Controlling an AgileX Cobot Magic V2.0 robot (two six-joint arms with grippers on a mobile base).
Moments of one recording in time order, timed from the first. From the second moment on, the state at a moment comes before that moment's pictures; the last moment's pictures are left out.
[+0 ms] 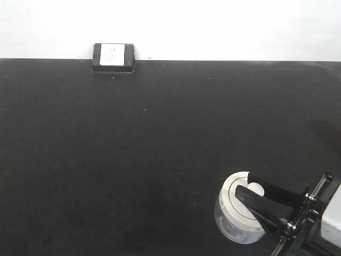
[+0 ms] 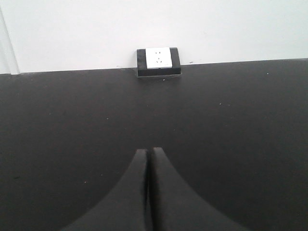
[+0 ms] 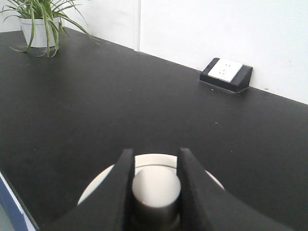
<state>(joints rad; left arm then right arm) -0.06 0.11 -0.25 0.01 0.40 -0.04 0.47 0.72 -0.25 -0.79 -0.40 0.68</state>
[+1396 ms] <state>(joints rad) -0.06 0.11 -0.25 0.01 0.40 -0.04 0.47 0.80 -0.32 -0.74 -0.42 0.68</state>
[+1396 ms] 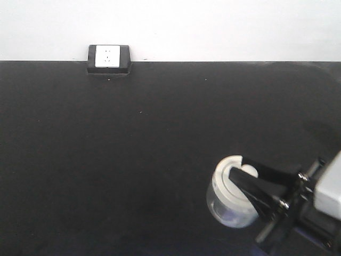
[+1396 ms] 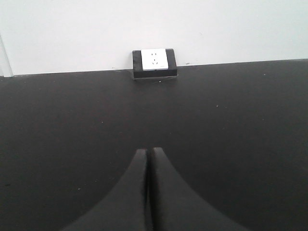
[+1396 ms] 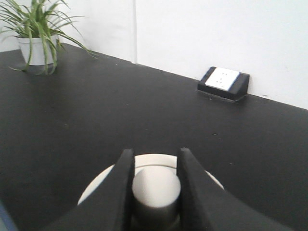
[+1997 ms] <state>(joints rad) -0.06 0.11 -0.25 0.01 0.40 -0.04 0.47 1.52 -0.60 -0.49 -0.61 0.32</state>
